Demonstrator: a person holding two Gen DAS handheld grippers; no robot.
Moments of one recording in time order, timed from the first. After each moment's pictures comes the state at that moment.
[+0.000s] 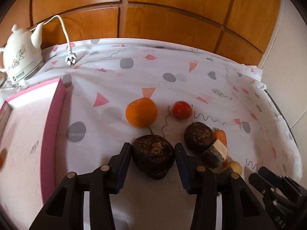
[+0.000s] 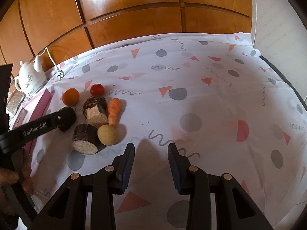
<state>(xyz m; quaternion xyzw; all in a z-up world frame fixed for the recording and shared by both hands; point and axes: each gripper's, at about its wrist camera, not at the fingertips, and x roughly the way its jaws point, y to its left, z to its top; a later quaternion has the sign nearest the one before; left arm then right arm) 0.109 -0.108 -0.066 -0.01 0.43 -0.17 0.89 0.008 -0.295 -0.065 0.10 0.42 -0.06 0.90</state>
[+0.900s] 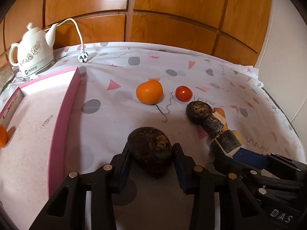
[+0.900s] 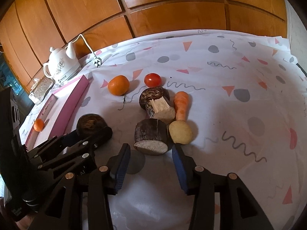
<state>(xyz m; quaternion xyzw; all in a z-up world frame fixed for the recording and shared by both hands) 0.062 -0.090 -0.079 -0.01 0.39 -0.16 0.91 0.030 -0.240 -0.069 0.11 0.43 0.06 0.90</state>
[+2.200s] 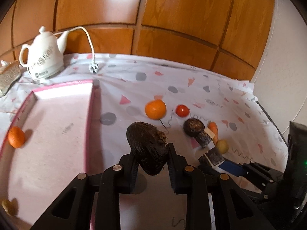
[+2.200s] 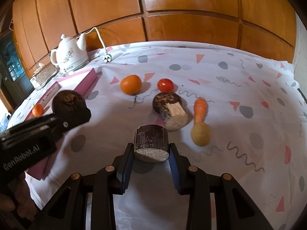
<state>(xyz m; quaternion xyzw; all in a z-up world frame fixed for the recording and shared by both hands) 0.045 -0.061 -0.034 -0.04 0.37 -0.16 0.91 0.024 -0.213 -0.065 0.03 0.40 0.07 0.91</state>
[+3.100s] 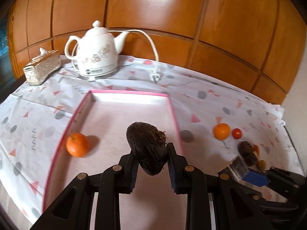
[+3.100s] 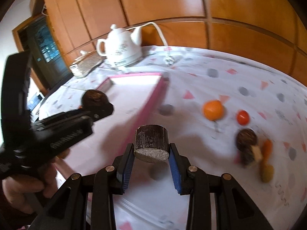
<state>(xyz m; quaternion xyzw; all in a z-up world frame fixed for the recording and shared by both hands) 0.068 0.054 -0.020 -0.07 0.37 -0.03 0.93 0.055 -0.113 -0.023 0.01 0.42 0.22 0.88</state>
